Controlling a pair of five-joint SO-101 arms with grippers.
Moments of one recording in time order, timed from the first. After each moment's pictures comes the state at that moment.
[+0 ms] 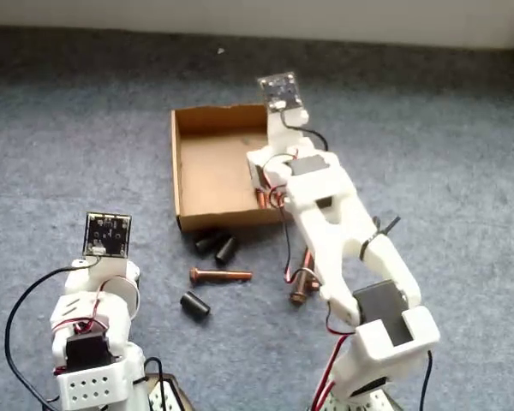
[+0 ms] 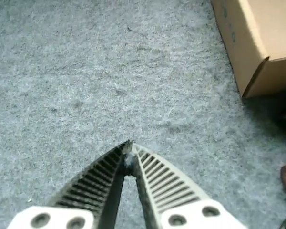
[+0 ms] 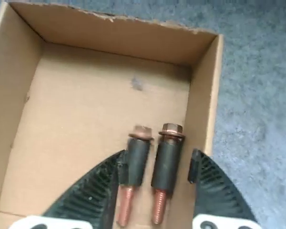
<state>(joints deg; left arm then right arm) -17.9 -103.9 95.8 60.9 -10.5 -24.5 7.3 13.1 38.6 0.7</state>
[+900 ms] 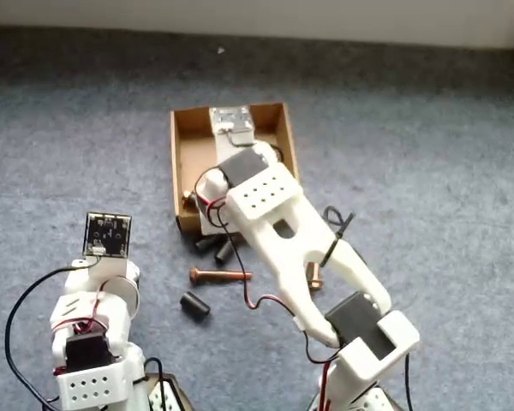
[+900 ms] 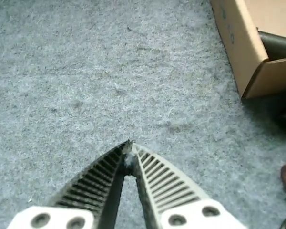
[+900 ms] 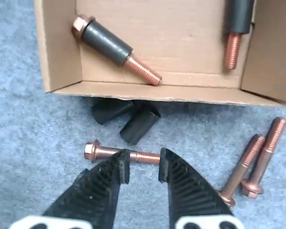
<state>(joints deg) -17.9 -103.9 95.8 60.9 -10.7 -42.4 7.3 -2.1 82.4 -25.5</state>
